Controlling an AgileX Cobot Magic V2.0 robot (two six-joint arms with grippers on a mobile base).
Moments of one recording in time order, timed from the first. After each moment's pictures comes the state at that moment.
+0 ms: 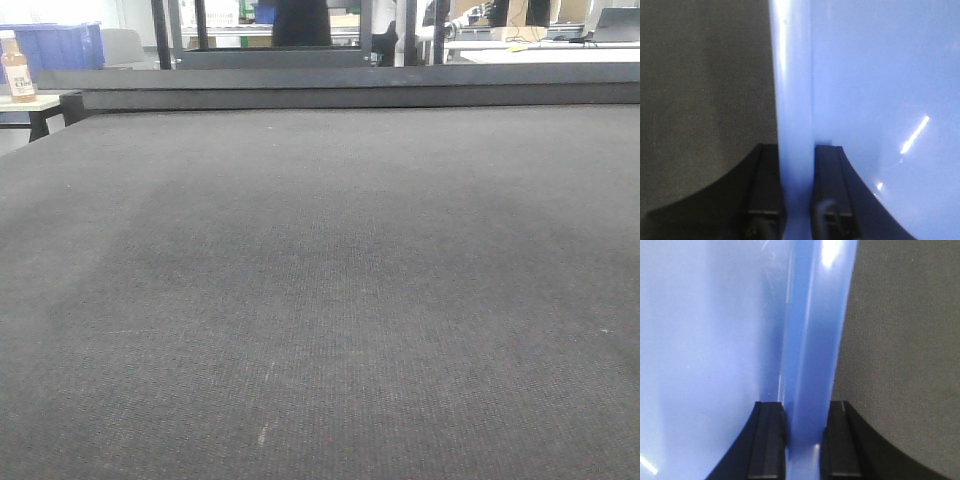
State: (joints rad) left arm -0.61 1.51 -1.83 0.11 1.26 -0.38; right arm 0.30 1.32 -1.58 -0.07 1.23 0.31
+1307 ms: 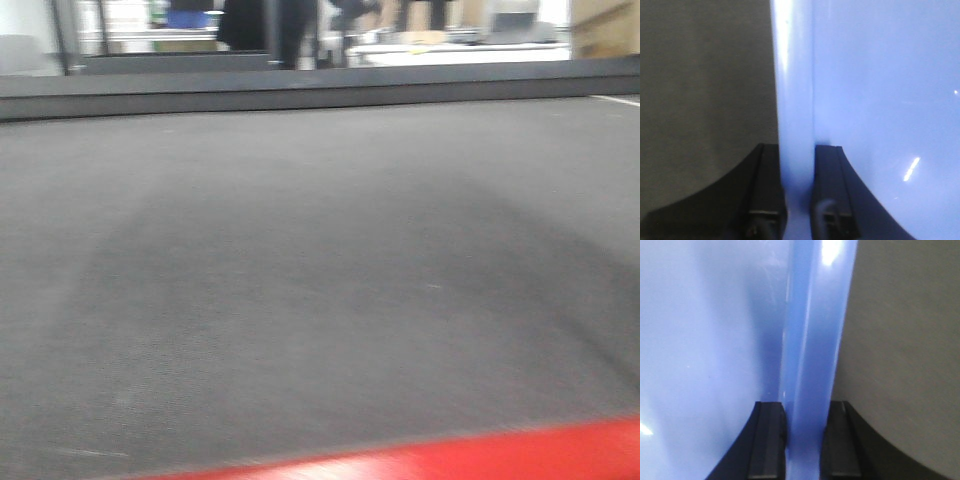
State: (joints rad) left arm -0.61 1.51 -1.84 0.11 1.26 -0.38; right arm 0.30 1.33 -1.58 -0.07 1.22 0.31
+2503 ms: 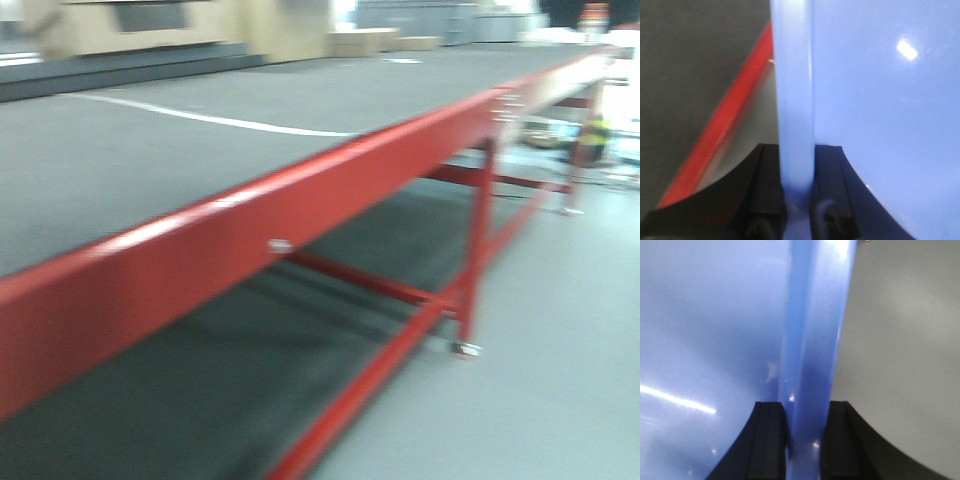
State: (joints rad) left arm -0.61 1.51 -1.84 0.10 1.26 -0.38; right arm 0.30 1.33 -1.58 -0.07 1.22 0.31
